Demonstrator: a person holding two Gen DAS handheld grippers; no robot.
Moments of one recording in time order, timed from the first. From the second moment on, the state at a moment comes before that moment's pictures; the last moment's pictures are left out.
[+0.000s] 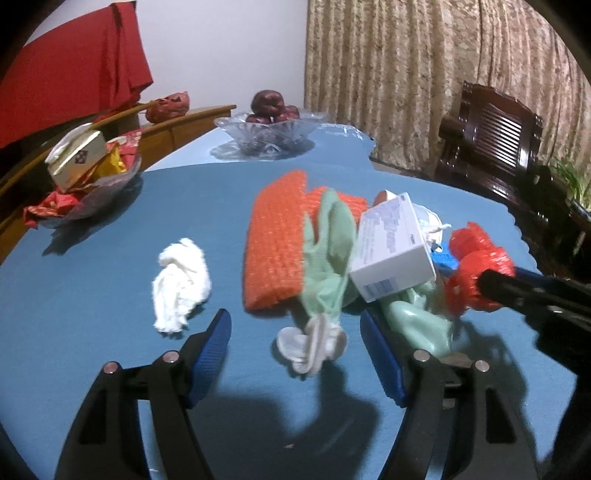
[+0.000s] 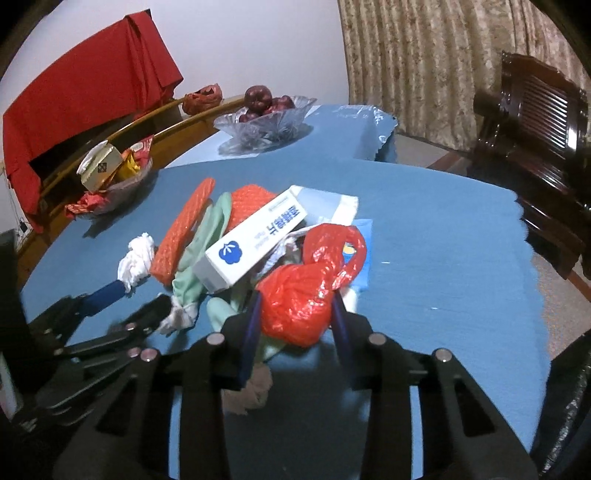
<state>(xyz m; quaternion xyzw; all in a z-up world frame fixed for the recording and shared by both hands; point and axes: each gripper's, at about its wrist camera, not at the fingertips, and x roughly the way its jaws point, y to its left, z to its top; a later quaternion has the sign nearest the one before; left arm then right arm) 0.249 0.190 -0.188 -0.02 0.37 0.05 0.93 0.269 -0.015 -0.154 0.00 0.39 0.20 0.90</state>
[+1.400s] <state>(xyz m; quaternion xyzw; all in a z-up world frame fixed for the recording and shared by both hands) 0.147 0.104 -0.100 -0.05 0.34 -0.05 0.94 0.158 -0.108 -0.086 0.00 0.36 0.15 0.92</state>
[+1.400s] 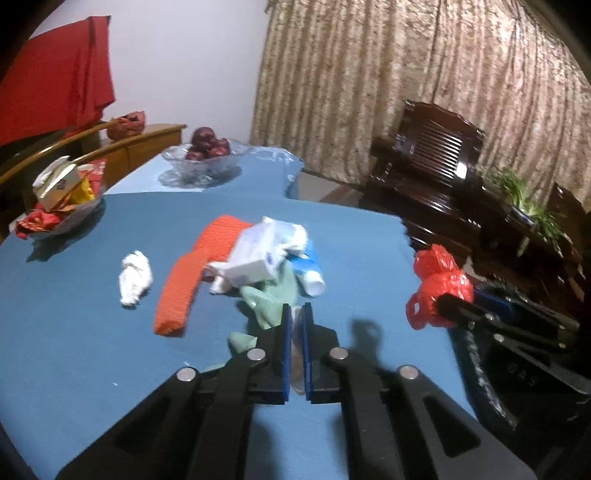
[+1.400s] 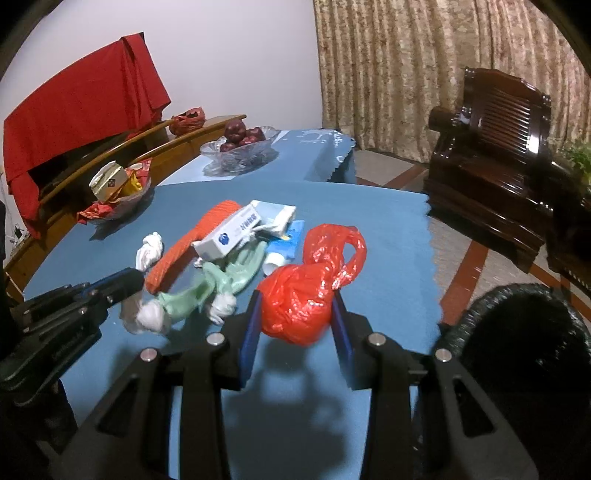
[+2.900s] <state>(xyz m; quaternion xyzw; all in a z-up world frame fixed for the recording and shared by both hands) 0.127 0.003 -0.111 -0.01 0.37 -0.15 0.92 0.099 -0.209 -0.091 0.02 0.38 0.07 0.92</state>
